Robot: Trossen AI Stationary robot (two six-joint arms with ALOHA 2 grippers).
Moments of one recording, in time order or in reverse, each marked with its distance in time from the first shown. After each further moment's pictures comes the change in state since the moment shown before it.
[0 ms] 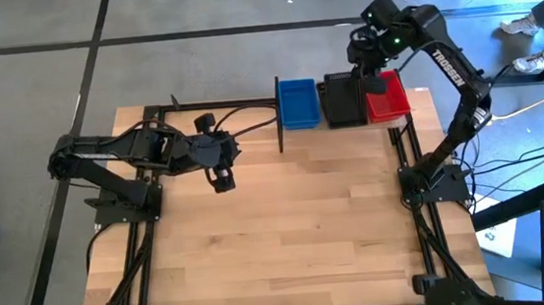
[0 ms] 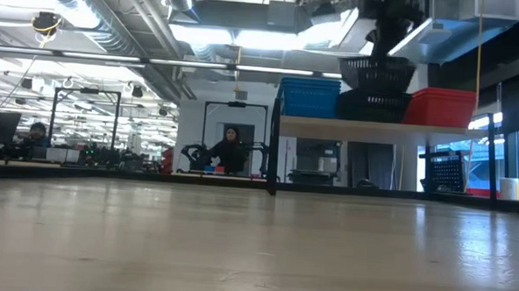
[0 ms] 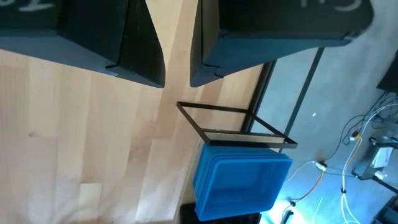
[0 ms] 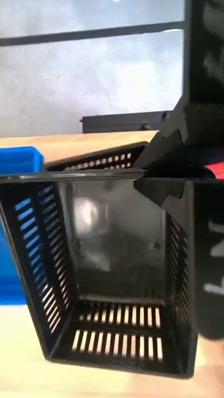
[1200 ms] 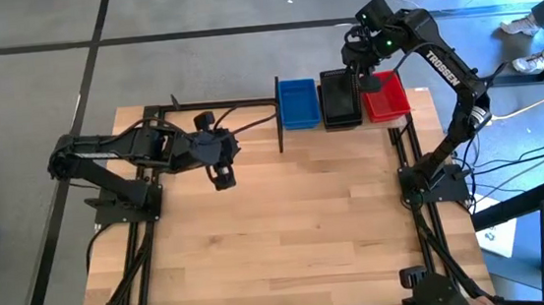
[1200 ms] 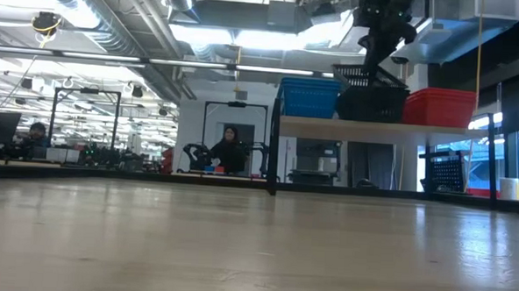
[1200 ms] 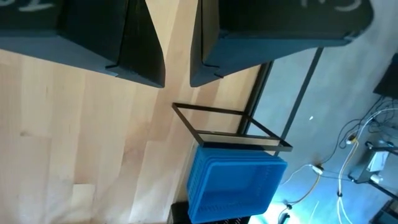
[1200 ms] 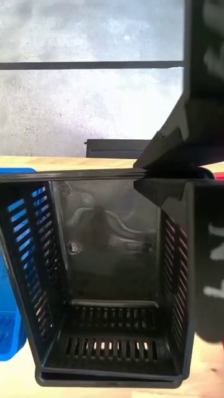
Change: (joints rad) left arm 0.019 0.000 0.000 -0.001 -0.002 0.002; right arm -0.003 0.001 -0.092 0.147 0.049 -0.100
